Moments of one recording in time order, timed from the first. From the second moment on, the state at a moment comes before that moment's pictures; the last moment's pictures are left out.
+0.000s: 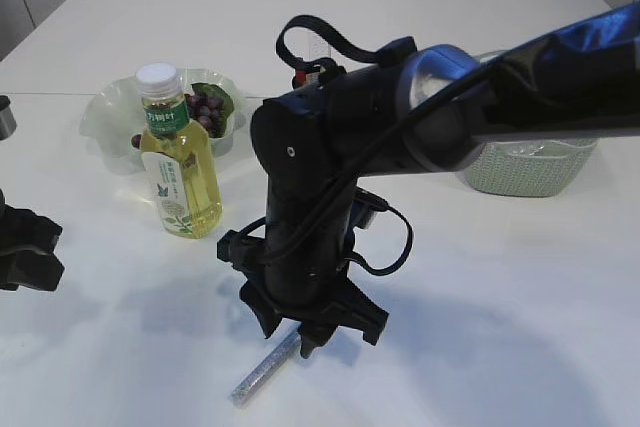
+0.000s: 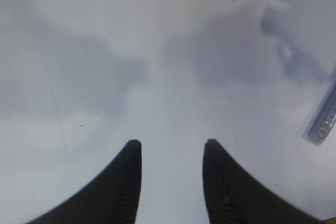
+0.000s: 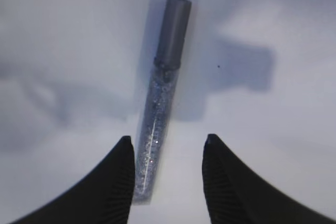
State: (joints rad) left arm -0.22 1.38 -0.77 -0.21 0.69 0.00; right arm 0.77 2.07 -1.45 0.12 0.93 1.26
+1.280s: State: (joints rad) left arm -0.22 1.38 -0.77 -0.21 0.70 0.00; right arm 0.77 2.15 -1.45 0.01 0.89 1.42
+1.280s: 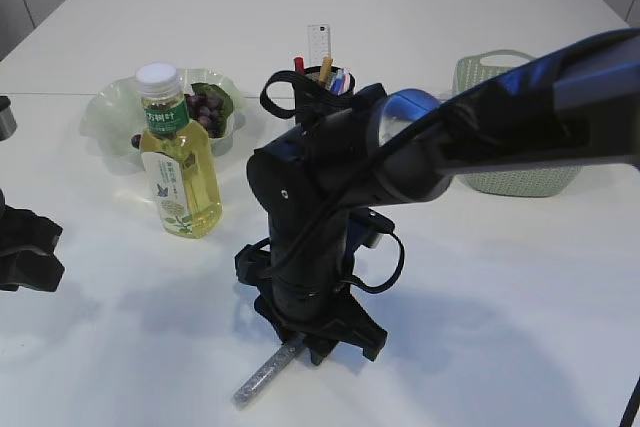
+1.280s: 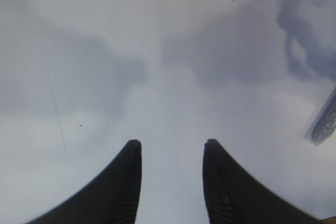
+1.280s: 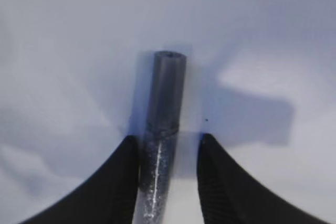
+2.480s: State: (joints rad) left arm -0.22 1.38 -0.77 -0.21 0.70 0.00; right arm 0.46 2.00 -1.64 0.28 0.78 0.33
